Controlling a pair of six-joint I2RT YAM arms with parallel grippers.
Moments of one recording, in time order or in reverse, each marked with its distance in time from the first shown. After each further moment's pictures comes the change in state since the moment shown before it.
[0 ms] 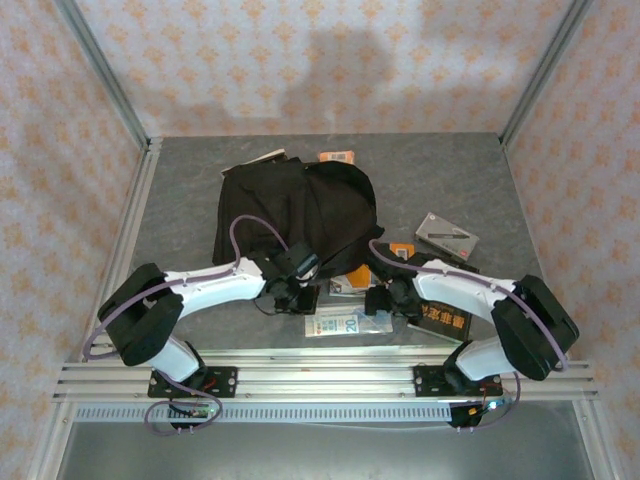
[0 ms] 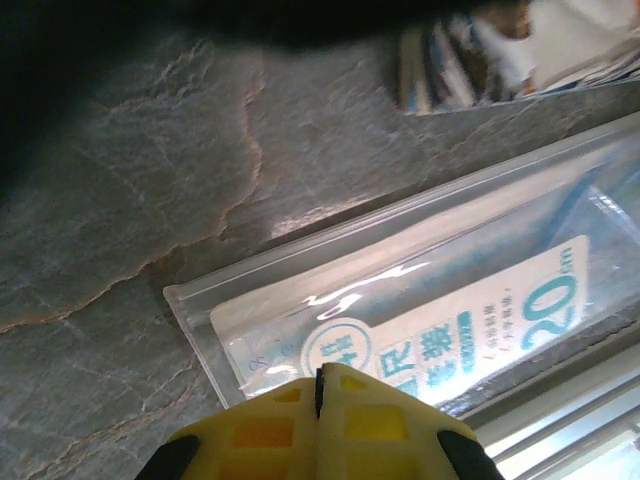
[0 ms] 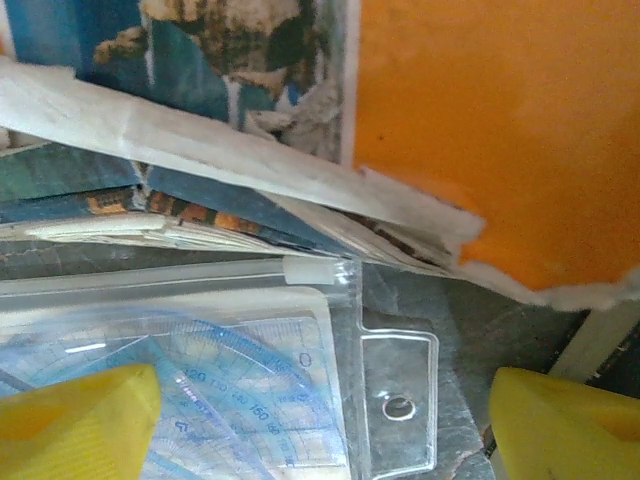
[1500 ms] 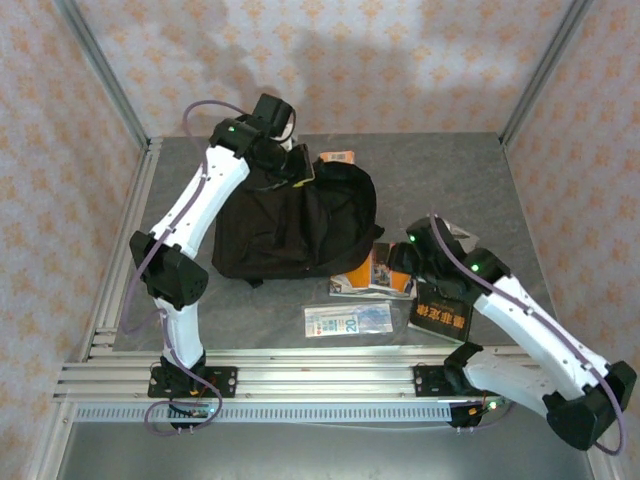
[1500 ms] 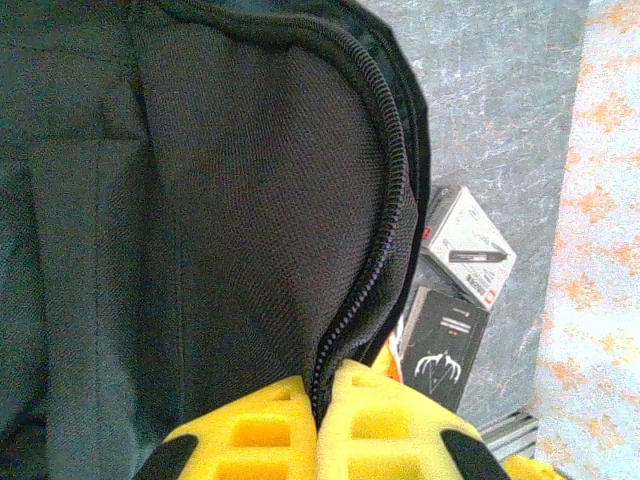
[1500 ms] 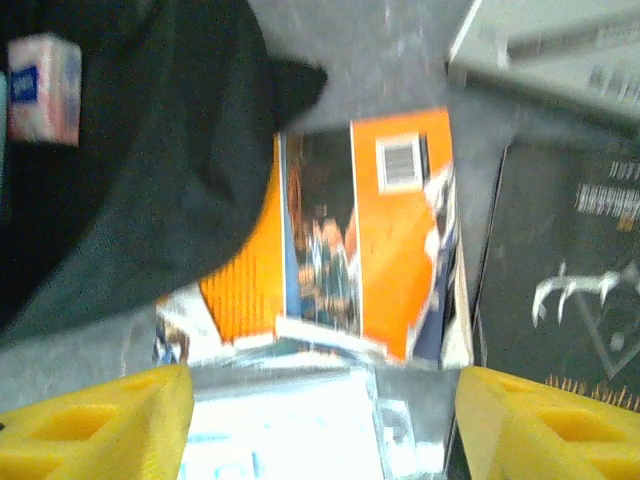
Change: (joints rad) left arm 0.397 0.384 1.266 -0.610 0.051 0.029; right arm -0.098 -0.467 0.209 -0.177 0.182 0.001
